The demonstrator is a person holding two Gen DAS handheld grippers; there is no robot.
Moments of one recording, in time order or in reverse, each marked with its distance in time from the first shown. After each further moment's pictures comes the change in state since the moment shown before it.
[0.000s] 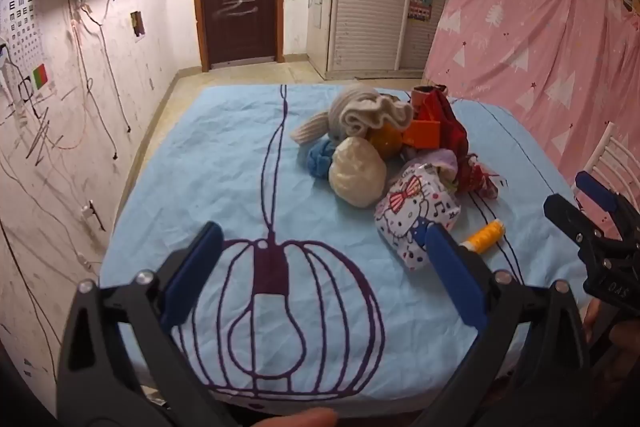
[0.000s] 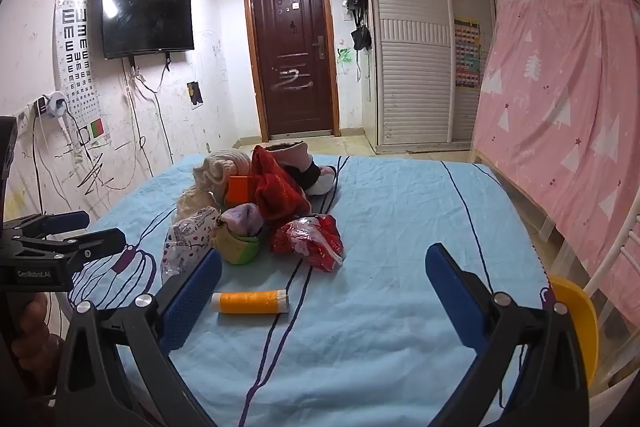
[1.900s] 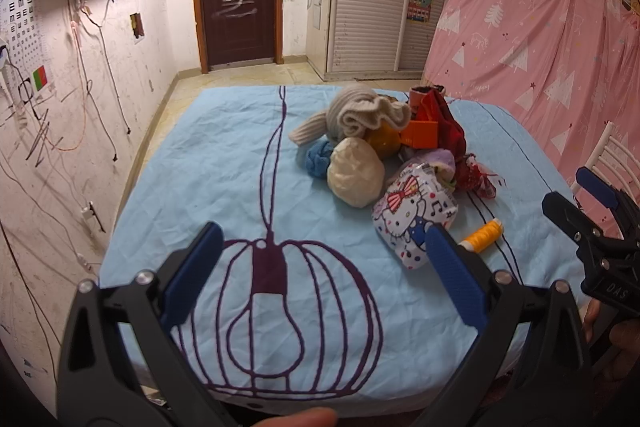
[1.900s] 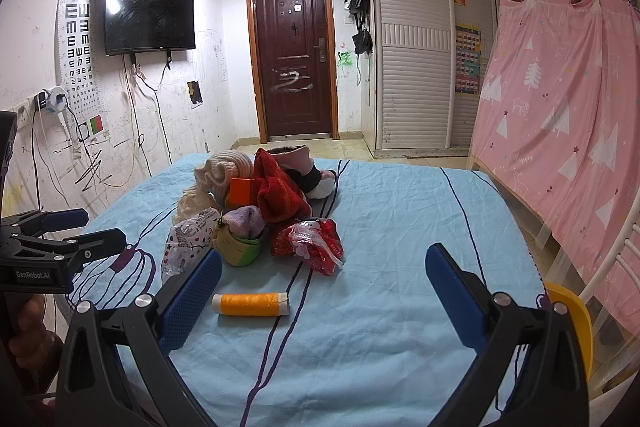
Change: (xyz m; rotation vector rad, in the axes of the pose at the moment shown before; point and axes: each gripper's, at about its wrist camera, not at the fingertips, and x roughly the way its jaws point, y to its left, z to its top) left arm 0.000 0.000 0.000 0.005 -0.008 0.004; right arm -0.001 0.005 0.001 -0.020 -0.013 -0.010
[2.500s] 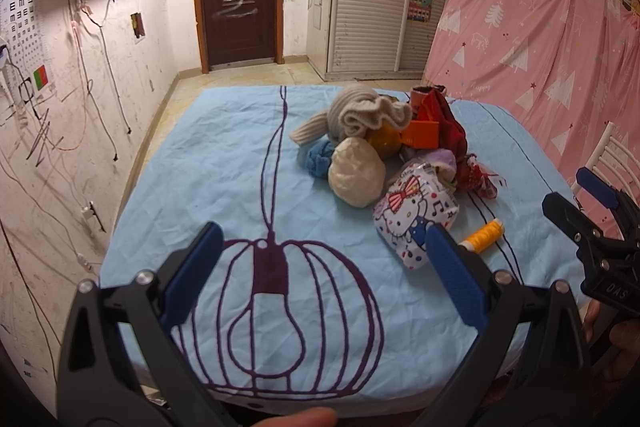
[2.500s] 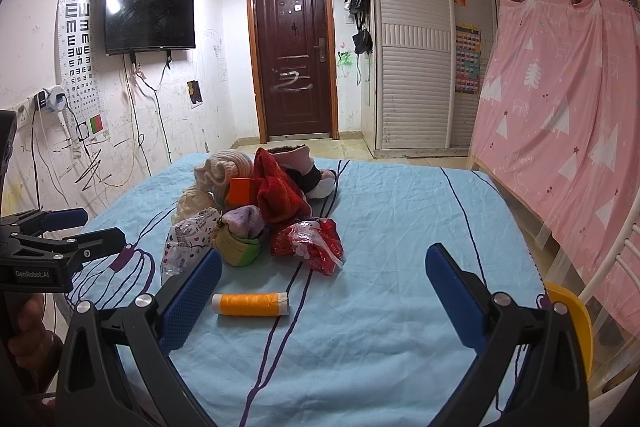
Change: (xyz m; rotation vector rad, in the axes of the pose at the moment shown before) left arm 0.000 0.000 0.000 0.000 -0.001 -0.001; right arm 0.002 -0.001 0.001 -0.003 -0.001 0.001
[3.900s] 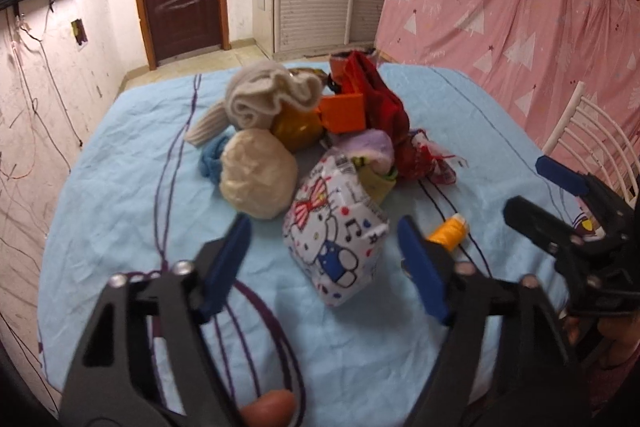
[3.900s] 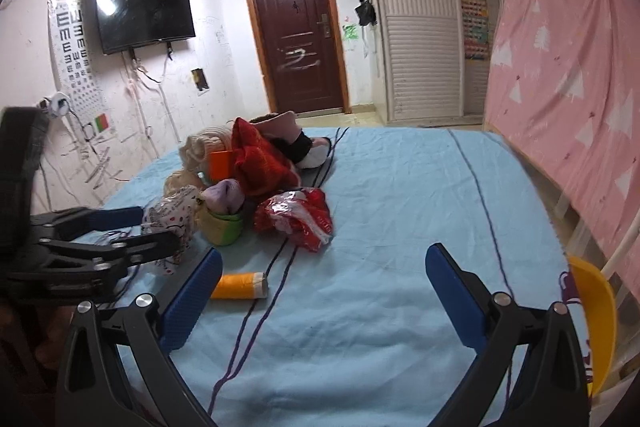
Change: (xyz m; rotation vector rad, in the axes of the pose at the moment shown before) left arm 0.053 -0.054 0.010 0.120 0.095 -0.149; right arm 0.022 -0.030 -0.012 0.071 0.096 0.091
